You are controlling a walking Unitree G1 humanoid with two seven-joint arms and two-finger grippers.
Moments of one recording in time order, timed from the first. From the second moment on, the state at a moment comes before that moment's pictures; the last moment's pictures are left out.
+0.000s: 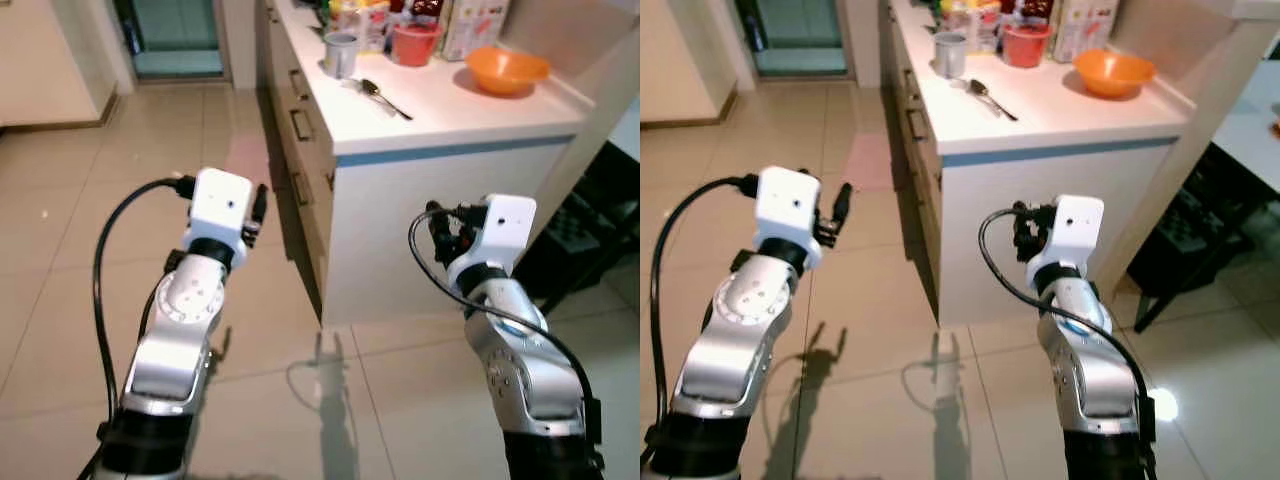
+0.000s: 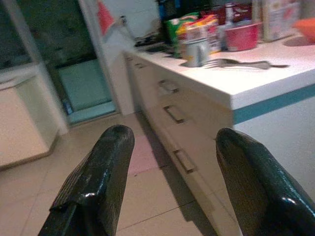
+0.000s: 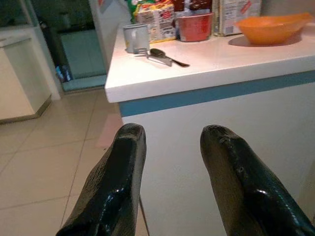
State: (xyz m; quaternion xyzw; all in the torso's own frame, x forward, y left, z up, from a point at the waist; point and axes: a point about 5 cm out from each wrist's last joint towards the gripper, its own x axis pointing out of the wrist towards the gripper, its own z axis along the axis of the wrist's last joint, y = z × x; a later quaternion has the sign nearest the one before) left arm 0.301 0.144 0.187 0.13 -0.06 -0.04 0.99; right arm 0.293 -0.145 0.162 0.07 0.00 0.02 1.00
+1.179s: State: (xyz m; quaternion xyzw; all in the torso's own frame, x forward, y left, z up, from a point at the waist) left arm 0.305 0.125 0.193 0.10 -0.08 -0.09 0.99; right arm 0.305 -0.164 0.183 -0.01 -0.05 -0.02 1.00
